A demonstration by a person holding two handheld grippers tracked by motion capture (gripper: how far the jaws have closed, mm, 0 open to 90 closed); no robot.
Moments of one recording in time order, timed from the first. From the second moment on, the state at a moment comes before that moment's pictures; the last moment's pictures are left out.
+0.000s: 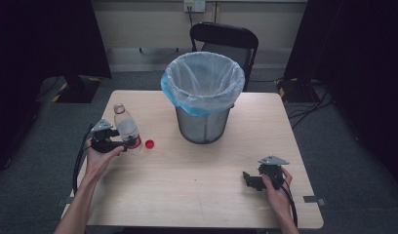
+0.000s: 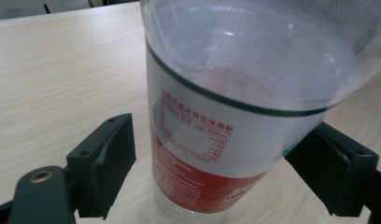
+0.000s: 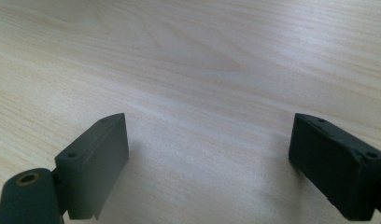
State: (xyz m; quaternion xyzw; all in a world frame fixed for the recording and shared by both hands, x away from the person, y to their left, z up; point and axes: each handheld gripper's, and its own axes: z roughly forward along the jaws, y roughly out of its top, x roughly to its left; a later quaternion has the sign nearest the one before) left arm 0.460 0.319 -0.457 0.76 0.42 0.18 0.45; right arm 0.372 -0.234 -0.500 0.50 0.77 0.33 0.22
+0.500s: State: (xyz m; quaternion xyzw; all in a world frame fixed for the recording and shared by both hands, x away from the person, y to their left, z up) left arm 0.467 0.307 -0.466 0.76 0.42 0.20 0.45; right arm 0.372 -0.234 -0.500 0.50 0.77 0.33 0.22
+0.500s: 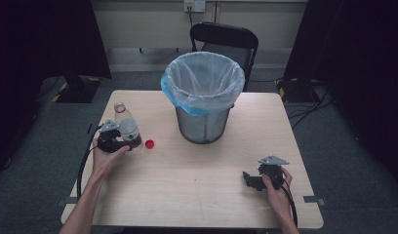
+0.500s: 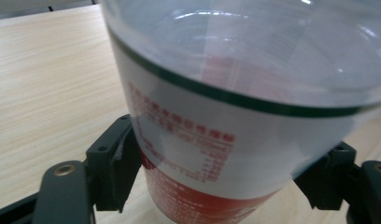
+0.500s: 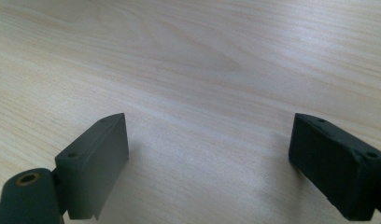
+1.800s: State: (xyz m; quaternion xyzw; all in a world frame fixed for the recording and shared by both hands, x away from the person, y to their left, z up) left arm 0.439 0.294 -0.419 0.73 0.38 0.18 0.53; right arm 0.372 -0.234 -0.500 0.50 0.77 0.33 0.22
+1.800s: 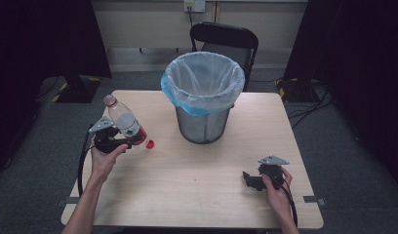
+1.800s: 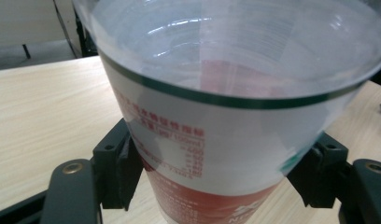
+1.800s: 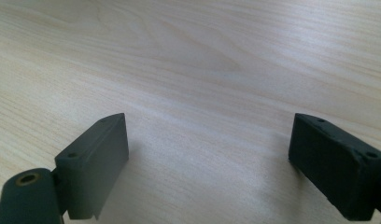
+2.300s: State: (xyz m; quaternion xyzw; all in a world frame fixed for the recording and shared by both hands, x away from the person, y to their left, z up) left arm 0.439 0.272 -0.390 0.72 0.36 0.18 0.56; right arm 0.372 -0.234 -0.500 0.50 0.77 0.33 0.22
